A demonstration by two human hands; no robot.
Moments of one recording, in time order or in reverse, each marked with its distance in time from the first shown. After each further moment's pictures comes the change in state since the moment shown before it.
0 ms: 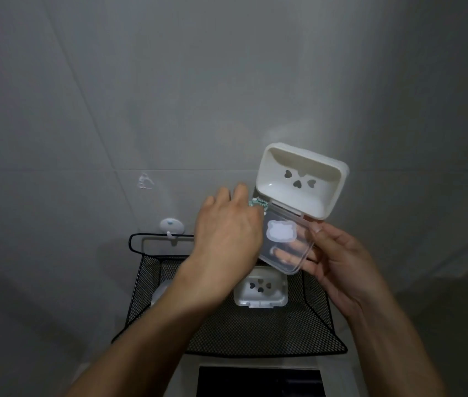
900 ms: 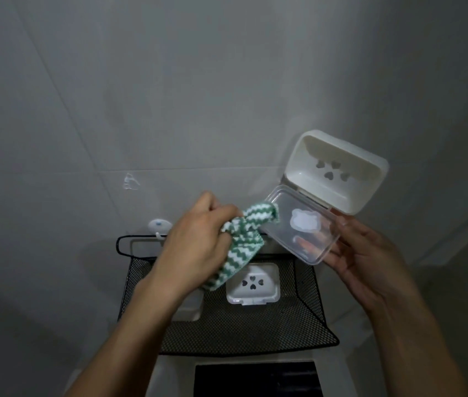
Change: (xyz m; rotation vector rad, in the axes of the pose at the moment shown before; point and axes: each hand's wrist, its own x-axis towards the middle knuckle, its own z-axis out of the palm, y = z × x) left_hand -0.017 -0.035 0.023 -0.509 0.050 0.013; right_hand -0.001 -0.017 -0.037 0.039 0.101 -0.118
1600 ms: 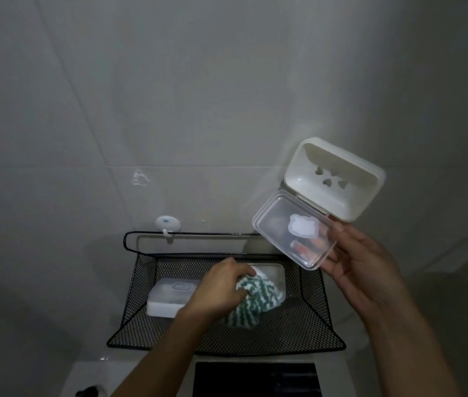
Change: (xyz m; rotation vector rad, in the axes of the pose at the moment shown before) left_hand -0.035 -0.039 0.097 -0.081 -0.452 -0.249; right_hand 0.000 0.013 0.010 0.005 -0.011 0.048
